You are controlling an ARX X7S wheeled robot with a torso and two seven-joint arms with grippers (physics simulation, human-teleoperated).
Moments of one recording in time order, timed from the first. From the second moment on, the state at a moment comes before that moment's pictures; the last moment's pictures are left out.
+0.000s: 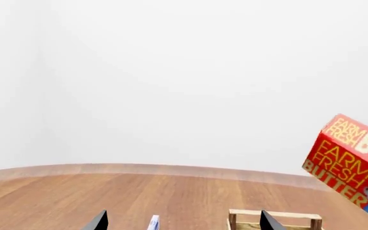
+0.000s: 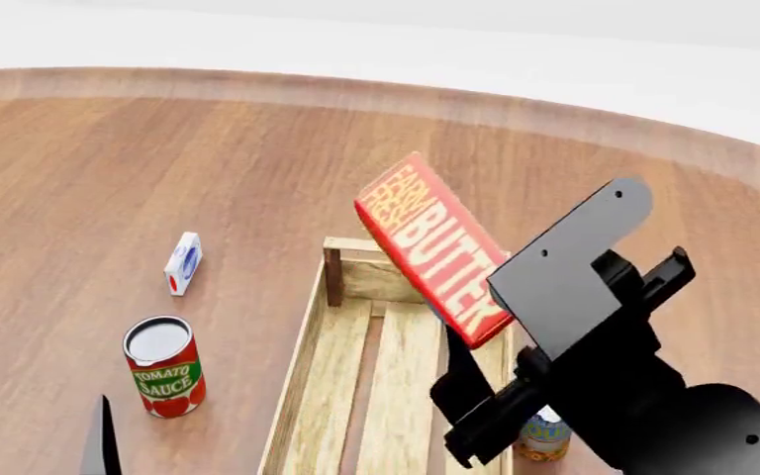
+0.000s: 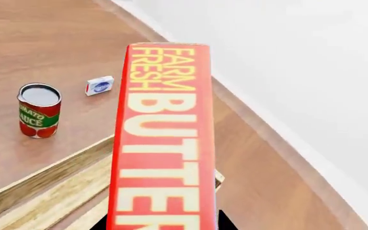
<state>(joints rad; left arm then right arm) 0.09 -0.42 0.36 0.71 -0.26 -0.23 -0.56 0.77 0.67 -0.45 -0.39 0.46 1.02 -0.18</state>
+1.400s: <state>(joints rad) 0.08 -0.42 0.38 0.70 -0.28 -0.21 -0.56 1.36 0.03 -0.96 1.11 1.30 0.38 0.42</state>
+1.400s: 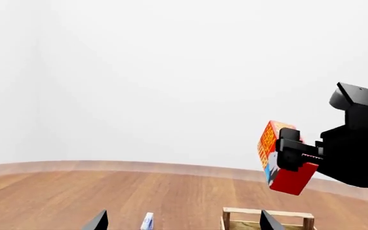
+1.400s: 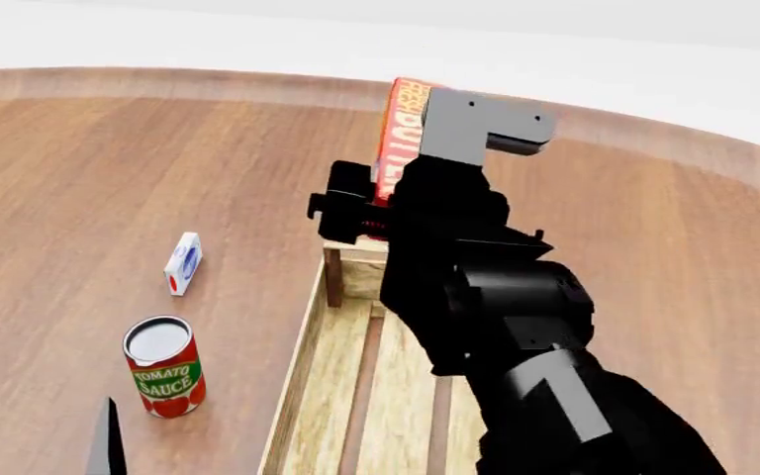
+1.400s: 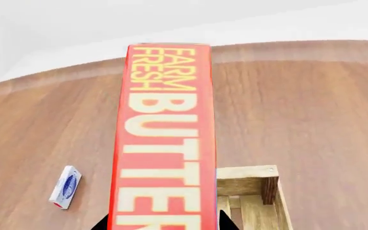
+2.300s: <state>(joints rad) 0.08 -0.43 0.39 0.71 -0.29 -0.21 -0.58 1.35 0.02 -1.66 1.21 2.06 0.37 0.47</state>
